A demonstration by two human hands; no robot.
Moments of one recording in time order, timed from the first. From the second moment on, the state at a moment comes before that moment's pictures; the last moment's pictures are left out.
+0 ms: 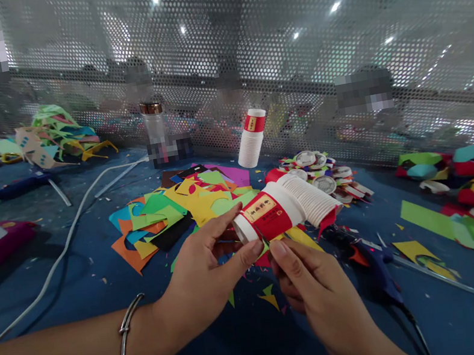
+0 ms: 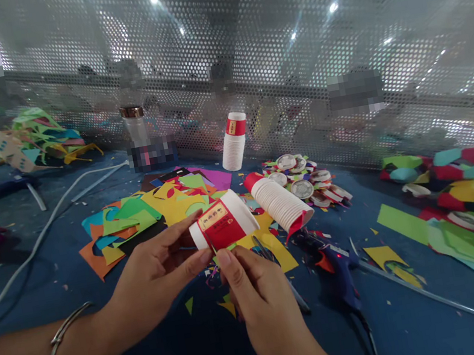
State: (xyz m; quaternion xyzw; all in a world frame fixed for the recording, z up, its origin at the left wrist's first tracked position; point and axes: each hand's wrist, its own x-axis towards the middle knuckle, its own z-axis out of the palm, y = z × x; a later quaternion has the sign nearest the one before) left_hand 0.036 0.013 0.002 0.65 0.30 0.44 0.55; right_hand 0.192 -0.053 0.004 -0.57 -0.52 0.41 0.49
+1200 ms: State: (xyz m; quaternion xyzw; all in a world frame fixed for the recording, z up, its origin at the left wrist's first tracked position) left_hand 0.041 0.019 0.007 0.58 0.27 0.42 0.65; right_hand 0.199 -0.046 0.007 -0.60 -0.56 0.34 0.46
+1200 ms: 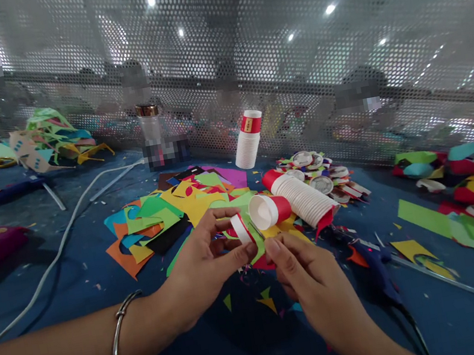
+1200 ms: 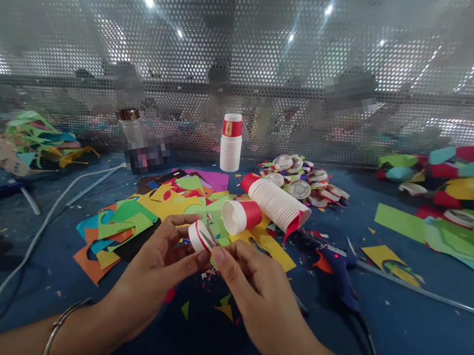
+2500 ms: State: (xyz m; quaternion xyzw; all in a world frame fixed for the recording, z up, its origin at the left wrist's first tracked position) left_hand 0.038 0.011 0.003 0.74 0.36 0.45 0.34; right_hand 0.199 -0.054 0.009 -0.59 -0.66 0.17 0.42
